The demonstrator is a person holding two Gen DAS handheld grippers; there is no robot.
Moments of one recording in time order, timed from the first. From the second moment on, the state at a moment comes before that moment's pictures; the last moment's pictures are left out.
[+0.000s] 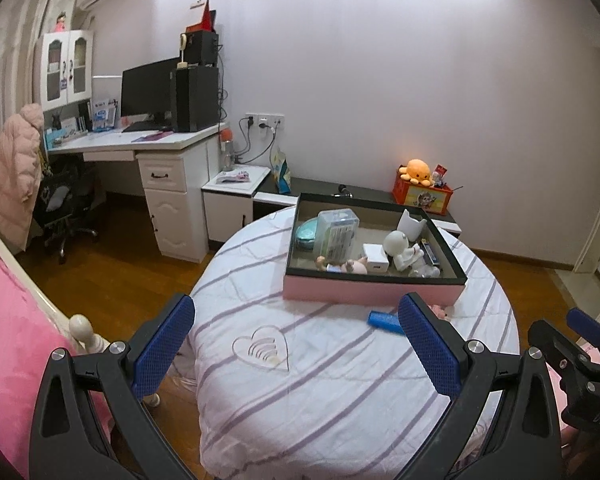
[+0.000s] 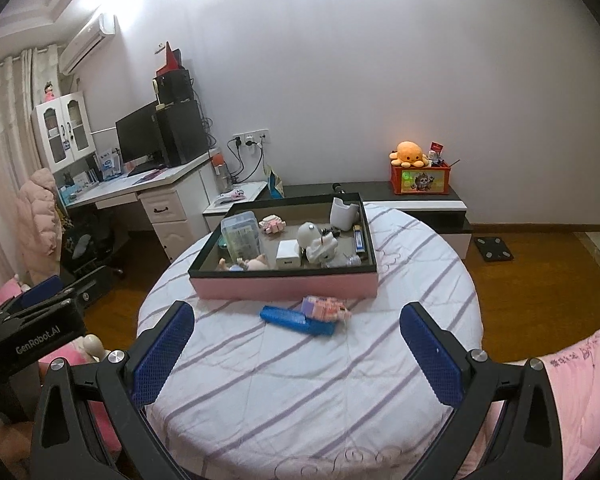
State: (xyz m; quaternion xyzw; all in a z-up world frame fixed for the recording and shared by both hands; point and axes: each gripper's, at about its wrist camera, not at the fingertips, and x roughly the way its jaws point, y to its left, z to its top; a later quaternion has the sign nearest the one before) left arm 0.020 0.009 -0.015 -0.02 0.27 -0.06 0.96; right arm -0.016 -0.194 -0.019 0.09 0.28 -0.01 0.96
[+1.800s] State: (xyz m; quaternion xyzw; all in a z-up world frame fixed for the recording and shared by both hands) left arm 0.086 -0.050 -0.109 0.03 0.38 -0.07 0.92; right arm 0.090 -0.244 -0.122 0.11 0.39 -0.02 0.91
